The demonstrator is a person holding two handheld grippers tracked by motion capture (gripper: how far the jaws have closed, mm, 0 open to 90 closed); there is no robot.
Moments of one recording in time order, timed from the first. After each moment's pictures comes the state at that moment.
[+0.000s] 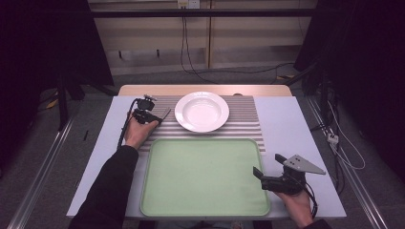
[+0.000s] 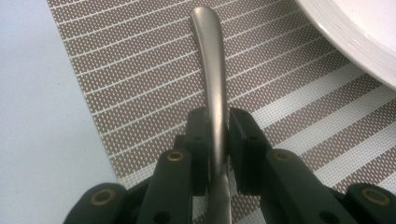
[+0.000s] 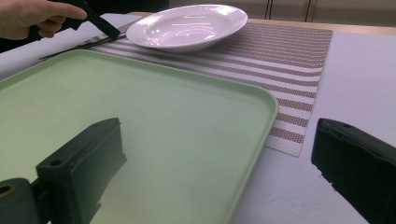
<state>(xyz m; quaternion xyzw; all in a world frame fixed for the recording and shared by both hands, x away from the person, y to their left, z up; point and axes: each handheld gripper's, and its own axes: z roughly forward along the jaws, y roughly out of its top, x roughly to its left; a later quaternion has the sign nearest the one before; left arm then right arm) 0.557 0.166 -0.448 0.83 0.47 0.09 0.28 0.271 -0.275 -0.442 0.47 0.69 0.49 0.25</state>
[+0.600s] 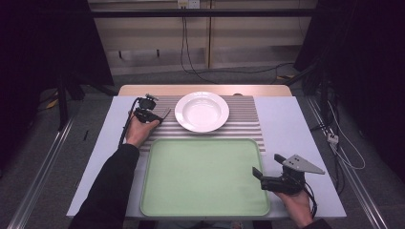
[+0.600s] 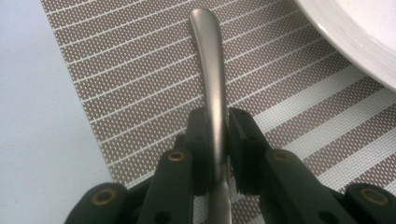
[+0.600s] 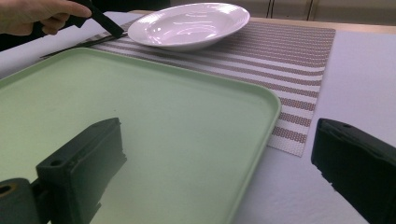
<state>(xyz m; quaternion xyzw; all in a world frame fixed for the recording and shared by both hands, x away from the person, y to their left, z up) 0.561 0.162 -0.447 0.84 0.46 0.09 0.27 0.272 -0.274 -0.442 0.47 0.69 0.49 0.25</state>
